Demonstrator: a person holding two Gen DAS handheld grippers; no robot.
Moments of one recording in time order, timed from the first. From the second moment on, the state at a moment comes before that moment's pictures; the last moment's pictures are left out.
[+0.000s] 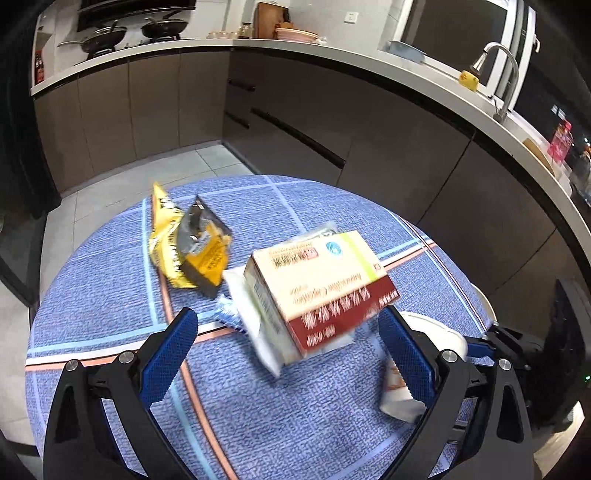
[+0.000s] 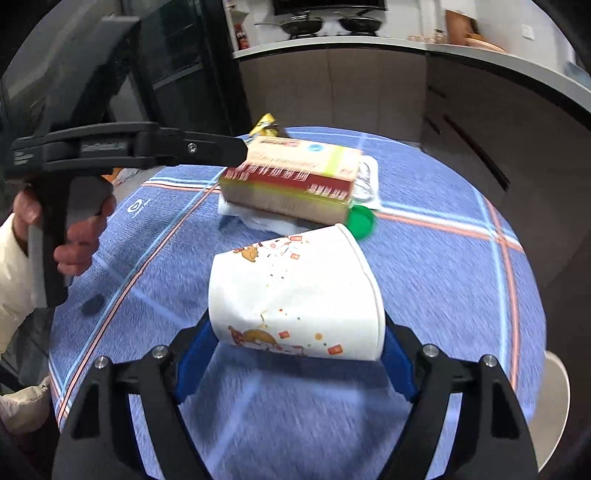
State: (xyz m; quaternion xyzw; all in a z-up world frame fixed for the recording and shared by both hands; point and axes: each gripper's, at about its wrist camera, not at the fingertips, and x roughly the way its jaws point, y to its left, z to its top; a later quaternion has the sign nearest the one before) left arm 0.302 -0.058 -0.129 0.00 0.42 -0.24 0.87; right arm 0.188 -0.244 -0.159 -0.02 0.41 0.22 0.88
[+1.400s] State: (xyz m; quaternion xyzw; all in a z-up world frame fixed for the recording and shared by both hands) left arm 0.296 -0.133 -0.160 0.18 0.46 -0.37 0.79; right arm 0.141 -0.298 -0.138 0.03 0.39 0.19 0.90
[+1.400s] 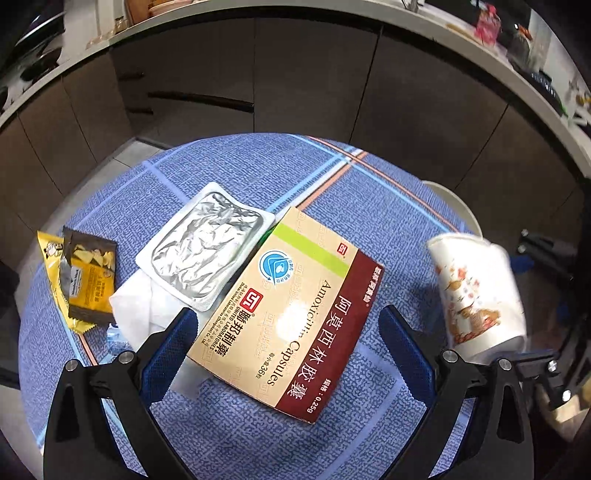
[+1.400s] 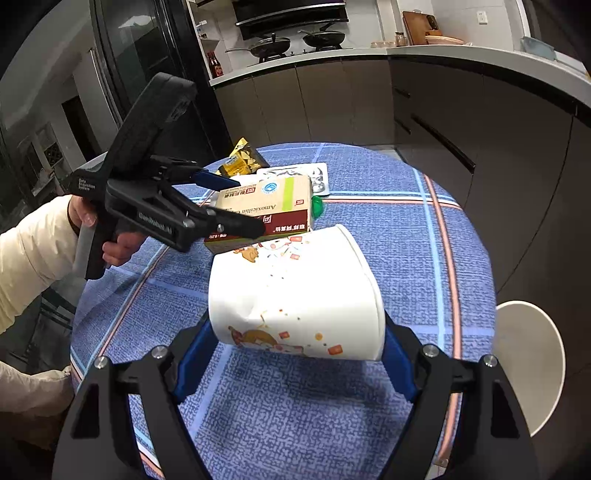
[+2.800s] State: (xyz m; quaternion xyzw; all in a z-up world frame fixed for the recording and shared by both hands) left arm 0.208 -0.234 -0.039 0.09 0.36 -0.41 0.83; right arm 0.044 -0.423 -0.099 0.07 0.30 0.04 0.95
